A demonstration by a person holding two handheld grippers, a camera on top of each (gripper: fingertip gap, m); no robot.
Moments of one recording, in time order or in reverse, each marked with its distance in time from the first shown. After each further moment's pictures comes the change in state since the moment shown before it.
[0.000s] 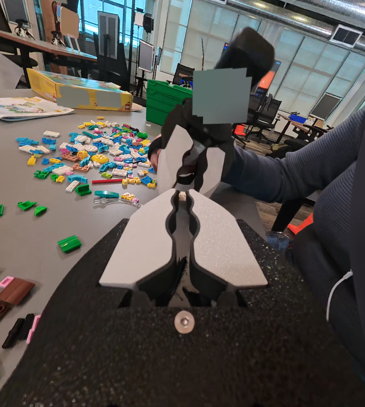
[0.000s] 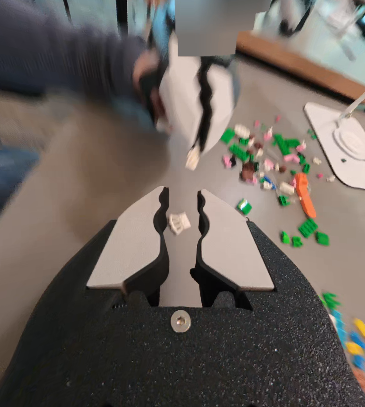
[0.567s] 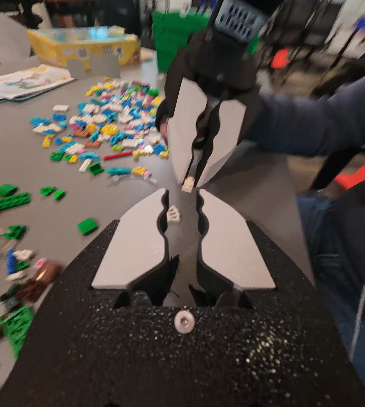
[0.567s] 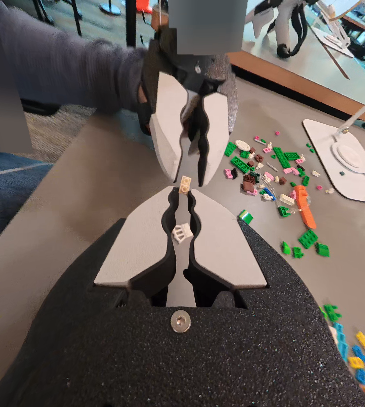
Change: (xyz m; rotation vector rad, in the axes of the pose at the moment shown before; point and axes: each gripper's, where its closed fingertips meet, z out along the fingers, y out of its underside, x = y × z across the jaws) left arm -0.005 0.024 0.005 -0.252 -0.118 0.160; right arm -0.005 -0.013 -0.001 0.063 -0.015 -0.003
